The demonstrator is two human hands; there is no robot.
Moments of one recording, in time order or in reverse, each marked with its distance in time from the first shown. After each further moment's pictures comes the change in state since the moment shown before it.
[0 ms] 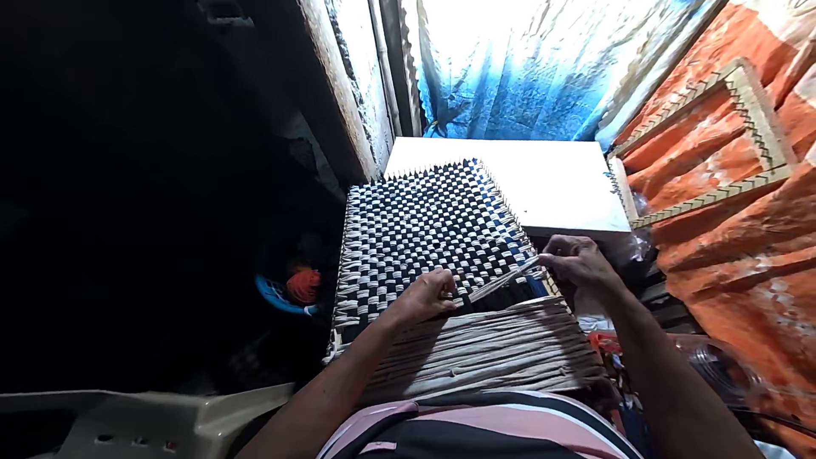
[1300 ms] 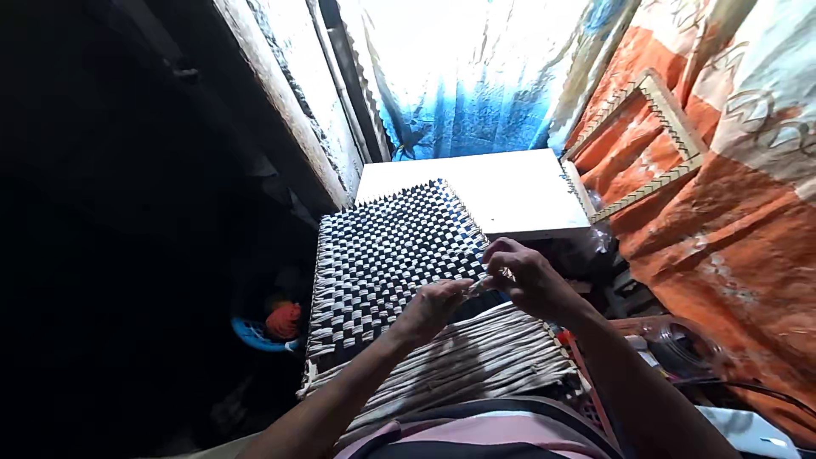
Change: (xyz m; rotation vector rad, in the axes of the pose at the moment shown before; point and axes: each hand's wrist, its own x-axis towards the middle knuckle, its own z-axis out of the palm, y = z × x) left_hand 0.017 0.074 0.017 -0.057 0.228 0.314; right_hand -0.044 -0.068 0.001 -0.147 0.010 -0.464
